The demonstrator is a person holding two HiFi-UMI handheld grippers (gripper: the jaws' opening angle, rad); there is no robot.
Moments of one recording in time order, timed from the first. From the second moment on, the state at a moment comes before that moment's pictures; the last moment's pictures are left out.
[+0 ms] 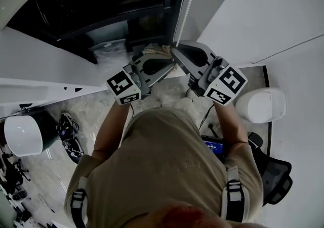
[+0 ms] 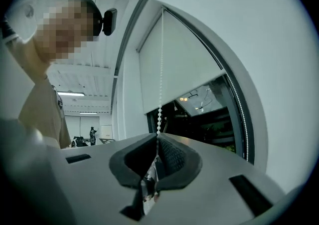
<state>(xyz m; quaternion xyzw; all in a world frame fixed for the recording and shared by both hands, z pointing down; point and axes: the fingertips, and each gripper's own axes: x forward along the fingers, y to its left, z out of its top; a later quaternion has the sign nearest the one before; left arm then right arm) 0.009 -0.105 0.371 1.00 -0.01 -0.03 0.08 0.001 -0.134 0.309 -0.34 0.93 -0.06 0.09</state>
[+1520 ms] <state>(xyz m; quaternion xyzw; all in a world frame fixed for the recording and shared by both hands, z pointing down) -0.024 -0.113 0.354 0.99 -0.04 -0.08 0.05 -0.020 -0.135 0.306 -0.34 0.93 -0.02 0.10</state>
